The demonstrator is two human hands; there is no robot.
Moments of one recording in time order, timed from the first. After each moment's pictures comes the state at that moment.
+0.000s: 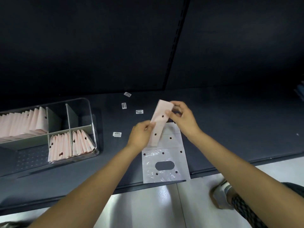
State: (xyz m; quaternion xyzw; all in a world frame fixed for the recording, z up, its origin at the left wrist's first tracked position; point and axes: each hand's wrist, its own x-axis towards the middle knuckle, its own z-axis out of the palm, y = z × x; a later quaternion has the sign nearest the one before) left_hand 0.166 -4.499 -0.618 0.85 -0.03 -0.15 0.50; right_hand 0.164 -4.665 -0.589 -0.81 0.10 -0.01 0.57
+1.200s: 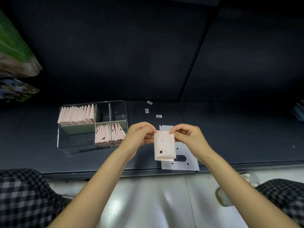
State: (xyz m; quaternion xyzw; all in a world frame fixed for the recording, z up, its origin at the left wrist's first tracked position) left_hand 0.067 -4.390 -0.500 0.64 0.02 -0.19 0.74; right_hand 0.044 -4.578 -0.498 -0.76 0.00 0.05 0.65
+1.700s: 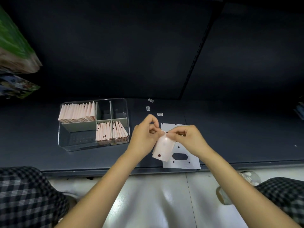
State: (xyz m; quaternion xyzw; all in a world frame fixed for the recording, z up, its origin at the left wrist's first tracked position) left_hand 0.061 -4.400 -0.508 0.80 -0.09 -0.04 0.59; right_hand 0.048 -4.571 -0.501 -0.85 -0.02 0.07 0.52
